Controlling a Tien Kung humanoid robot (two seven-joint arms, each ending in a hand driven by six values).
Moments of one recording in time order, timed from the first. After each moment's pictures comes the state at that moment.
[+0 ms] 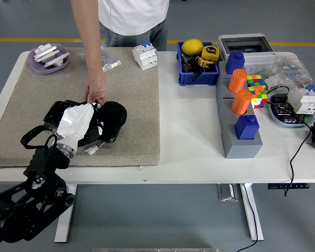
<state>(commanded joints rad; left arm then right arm) -0.33 0.29 -0.82 -1.28 2.12 0.41 0.43 0.10 -0.45 0.64 0.27 0.05 0.00 -0.17</state>
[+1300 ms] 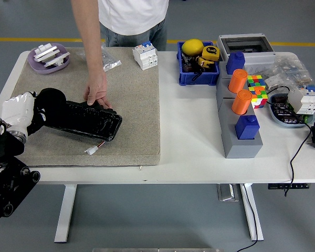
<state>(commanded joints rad) -0.35 0.34 -1.06 -1.04 2.16 0.41 0.42 0.10 -0.45 0.64 0.27 0.05 0.00 -0.18</state>
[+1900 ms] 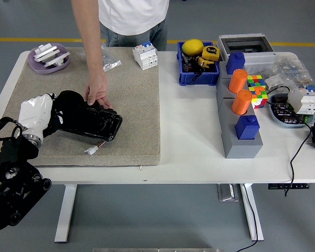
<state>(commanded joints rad) -0.33 0.33 -0.95 -1.19 2.16 0.41 0.43 0.10 -0.45 0.65 0.27 0.05 0.00 -0.18</state>
